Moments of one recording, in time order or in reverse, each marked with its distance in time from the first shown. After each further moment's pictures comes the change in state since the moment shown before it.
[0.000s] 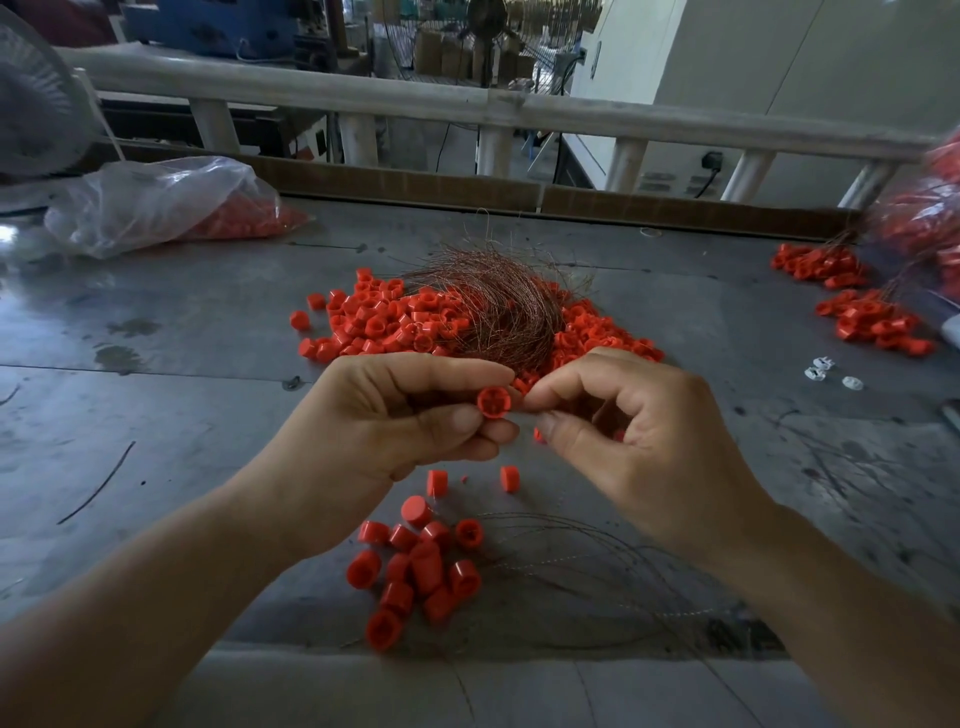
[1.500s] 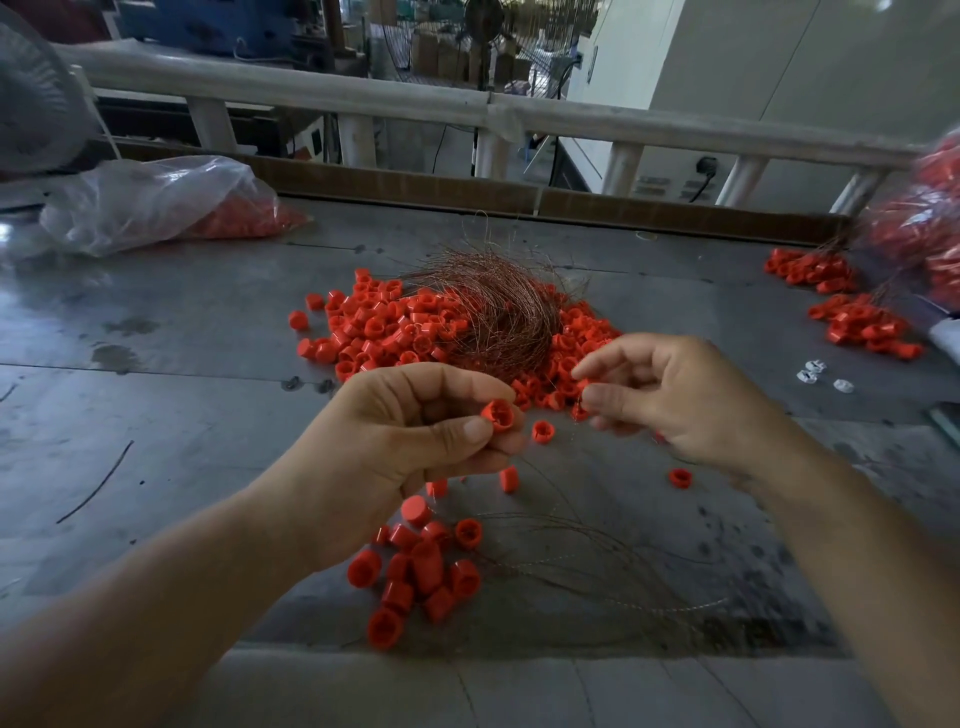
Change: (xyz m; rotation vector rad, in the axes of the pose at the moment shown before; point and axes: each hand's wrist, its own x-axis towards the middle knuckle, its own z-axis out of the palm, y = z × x) left_hand -0.002 0.000 0.008 -0.076 0.028 -0.148; right_hand 0.020 0.039 -0.029 0.131 -0.125 0.439
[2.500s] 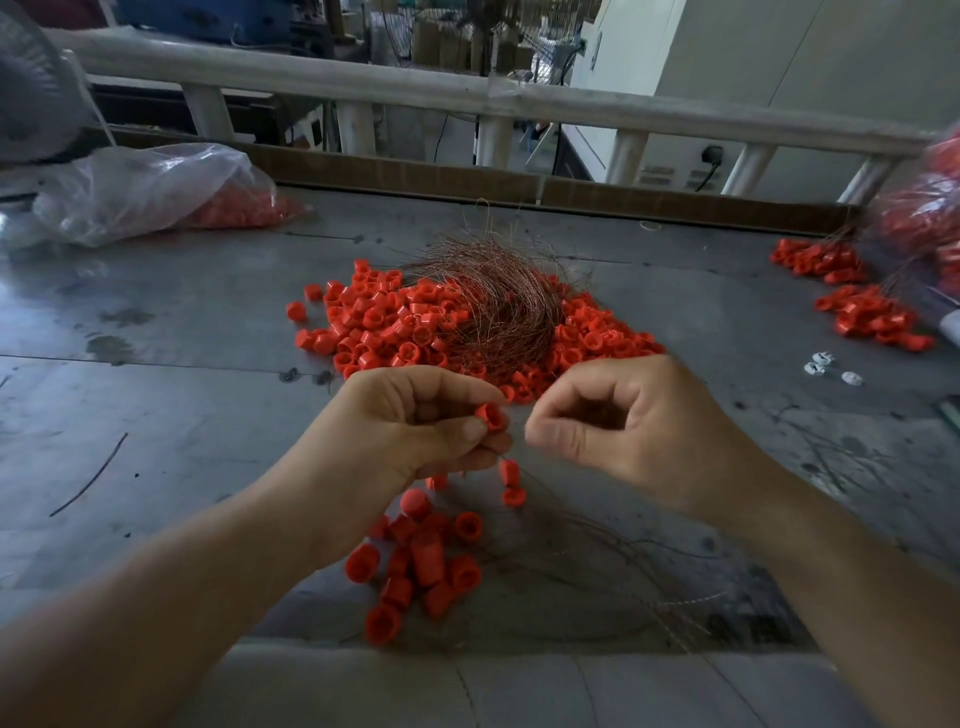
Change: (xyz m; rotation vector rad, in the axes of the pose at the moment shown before) left_hand 0.003 -0.006 0.003 0.110 0.168 -0.063; right_hand -0.020 -0.015 0.024 -0.114 -0.090 -0.339
